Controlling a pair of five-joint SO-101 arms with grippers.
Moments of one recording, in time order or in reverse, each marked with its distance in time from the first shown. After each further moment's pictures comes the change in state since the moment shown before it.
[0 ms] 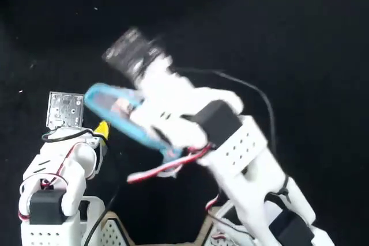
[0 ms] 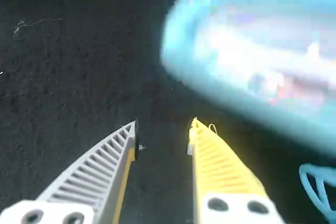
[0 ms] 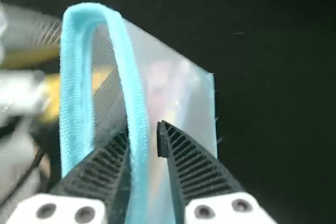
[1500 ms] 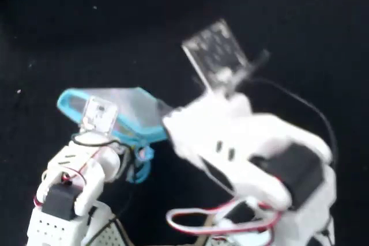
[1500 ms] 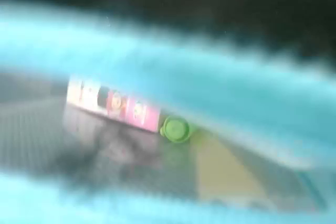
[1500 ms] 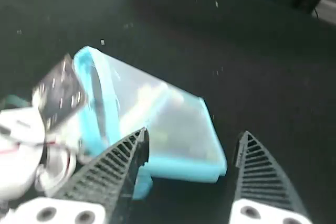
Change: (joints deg) left arm 16.5 0.7 7.1 -7.5 2.5; right arm 0.0 -14.5 -11.1 16.4 -9.6
